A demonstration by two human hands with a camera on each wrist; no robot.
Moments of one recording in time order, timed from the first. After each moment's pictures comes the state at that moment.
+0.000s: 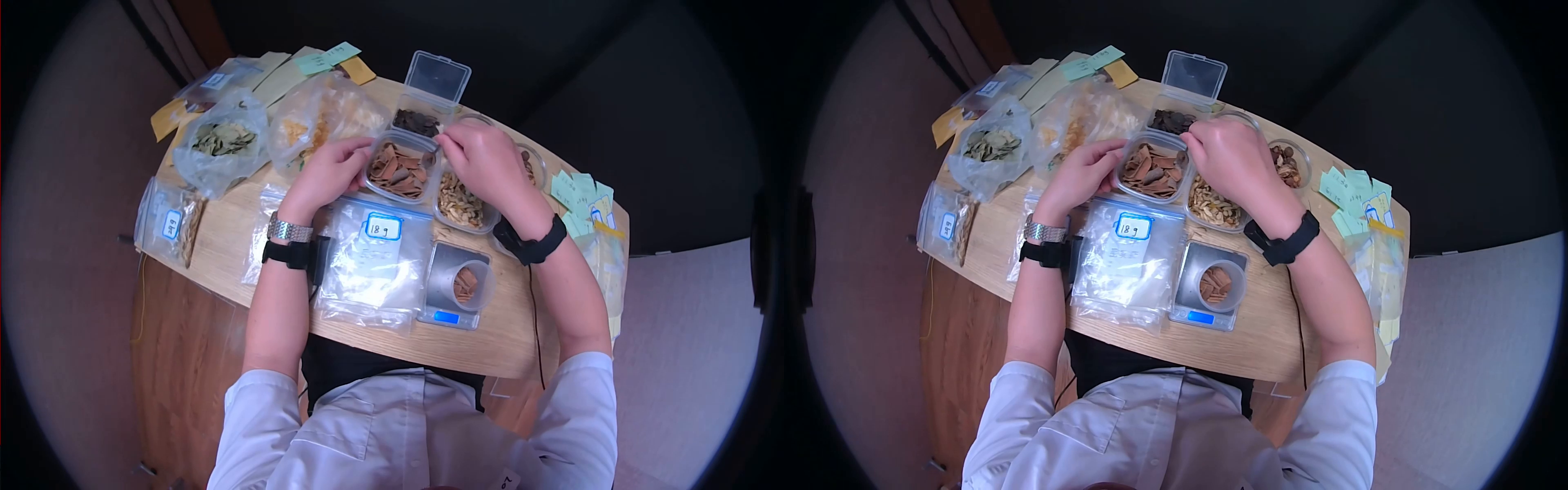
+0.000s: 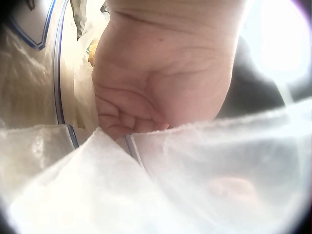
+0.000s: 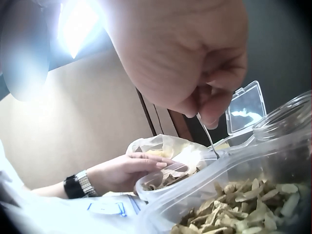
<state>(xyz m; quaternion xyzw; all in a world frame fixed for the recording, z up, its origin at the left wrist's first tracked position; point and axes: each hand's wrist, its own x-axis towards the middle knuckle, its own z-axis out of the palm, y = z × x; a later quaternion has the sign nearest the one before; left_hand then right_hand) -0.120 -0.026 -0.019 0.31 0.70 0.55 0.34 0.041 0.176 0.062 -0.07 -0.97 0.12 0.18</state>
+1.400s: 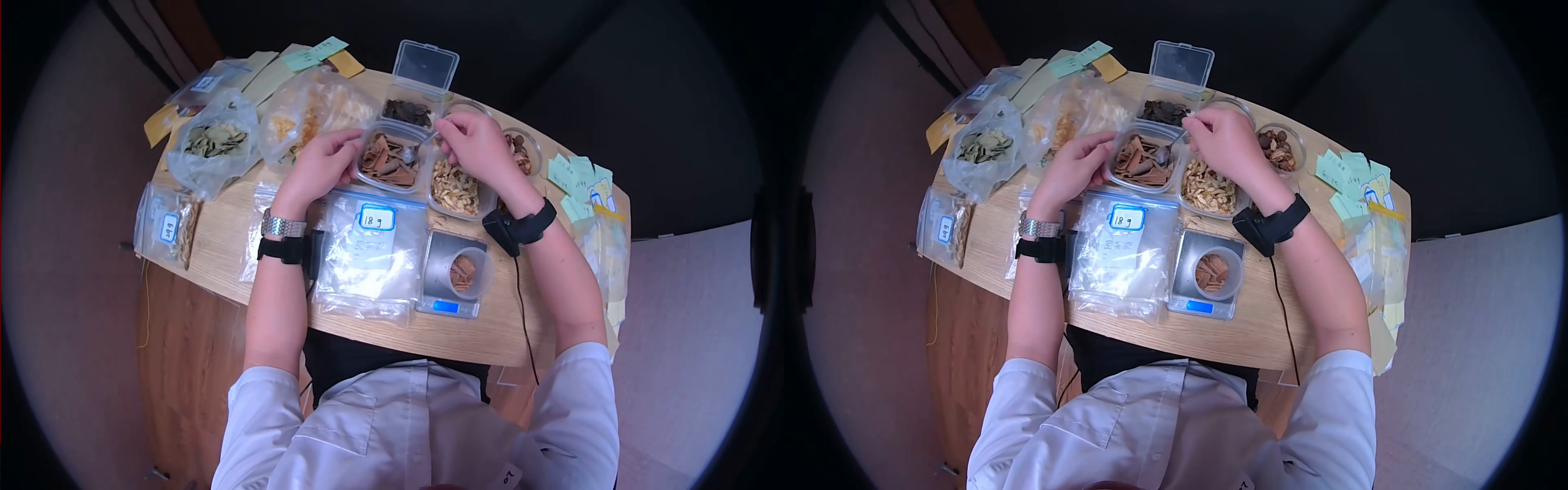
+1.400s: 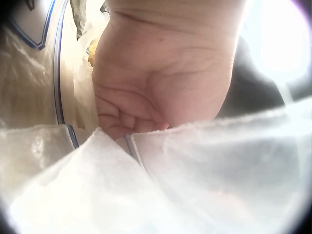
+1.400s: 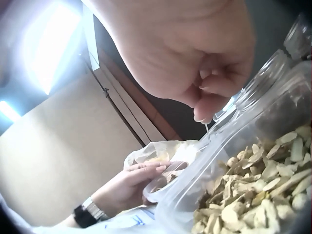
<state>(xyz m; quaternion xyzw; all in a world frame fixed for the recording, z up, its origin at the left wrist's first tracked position) -0.121 -0.024 -0.021 0.32 0.70 0.54 0.33 0.039 0.201 0.024 -0.23 -0.87 0.43 0.12</state>
